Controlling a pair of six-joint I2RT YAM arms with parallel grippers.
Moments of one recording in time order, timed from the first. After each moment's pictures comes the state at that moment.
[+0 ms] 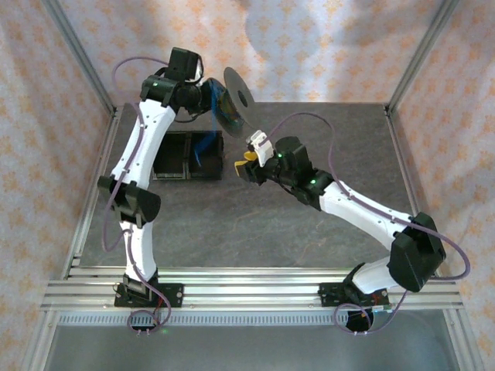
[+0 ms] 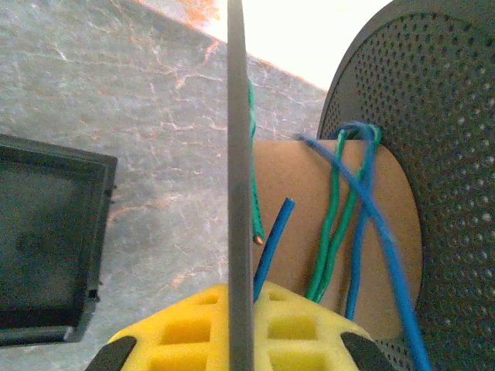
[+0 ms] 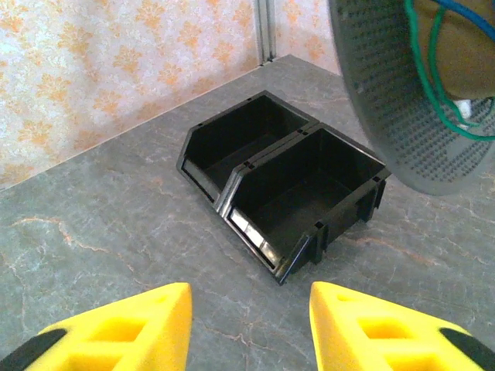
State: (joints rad) left arm -0.25 2.00 2.35 -1.12 0.20 -0.69; right arm 0.71 1.42 1.07 -0.01 -0.24 0.01
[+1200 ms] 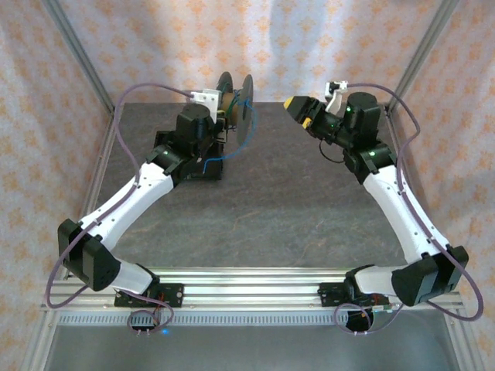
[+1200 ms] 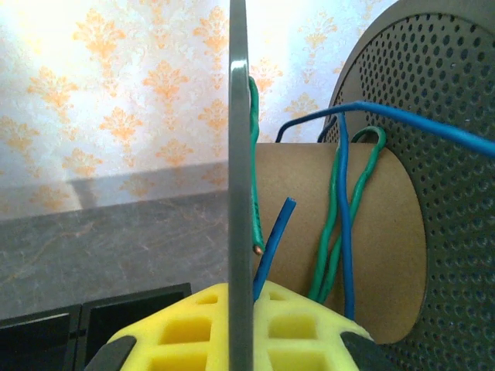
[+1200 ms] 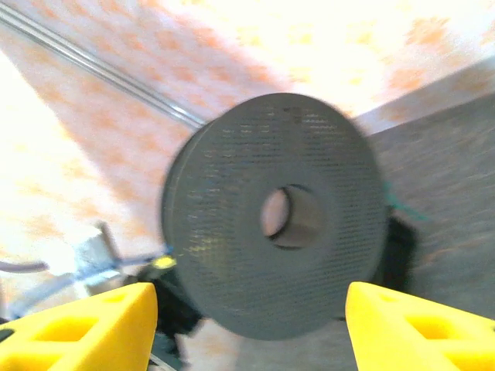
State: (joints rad) left arm -0.50 1.44 1.36 -0.22 -0.31 -0.15; right arm 0.30 1.30 1.35 -0.20 -0.54 0.92
